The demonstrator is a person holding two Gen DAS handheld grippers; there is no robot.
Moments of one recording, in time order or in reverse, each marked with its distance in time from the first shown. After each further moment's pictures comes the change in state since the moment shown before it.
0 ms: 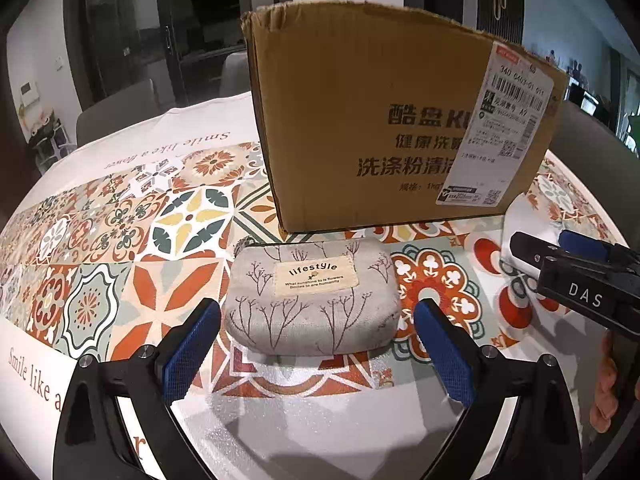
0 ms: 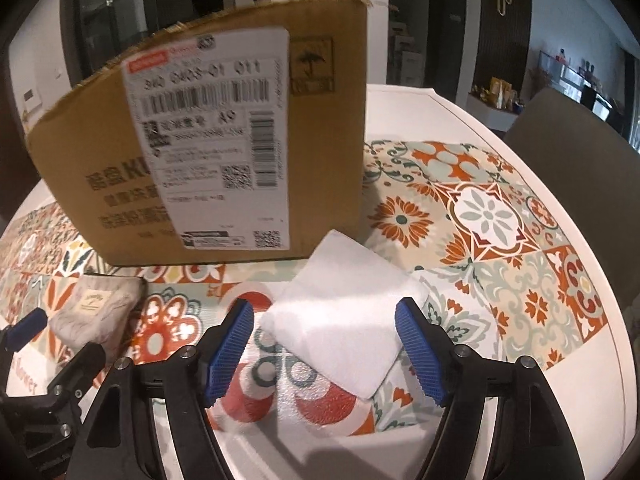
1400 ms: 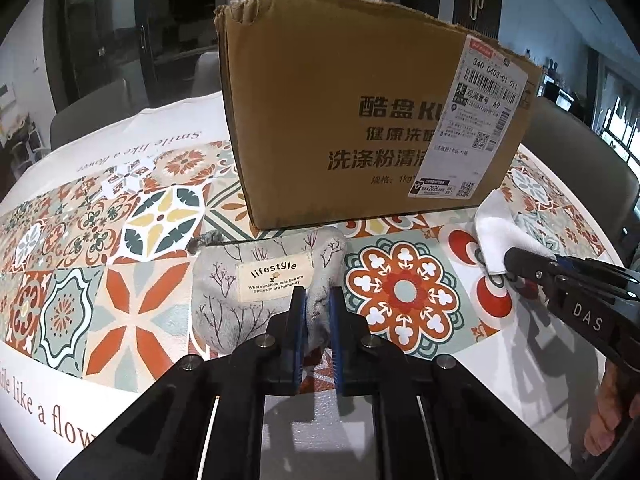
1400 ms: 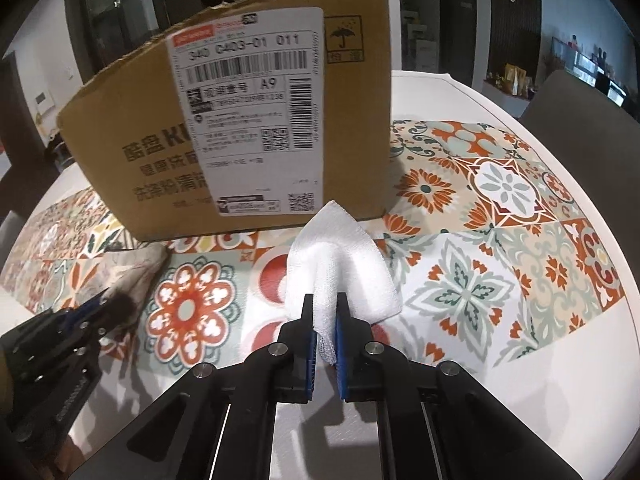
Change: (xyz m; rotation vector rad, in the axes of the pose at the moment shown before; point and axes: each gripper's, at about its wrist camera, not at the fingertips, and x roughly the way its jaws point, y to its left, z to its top) left arm -0.003 -0.001 -0.004 0.025 -0.013 -0.114; right arm -0.026 0.017 -0.022 0.009 0.030 0.098
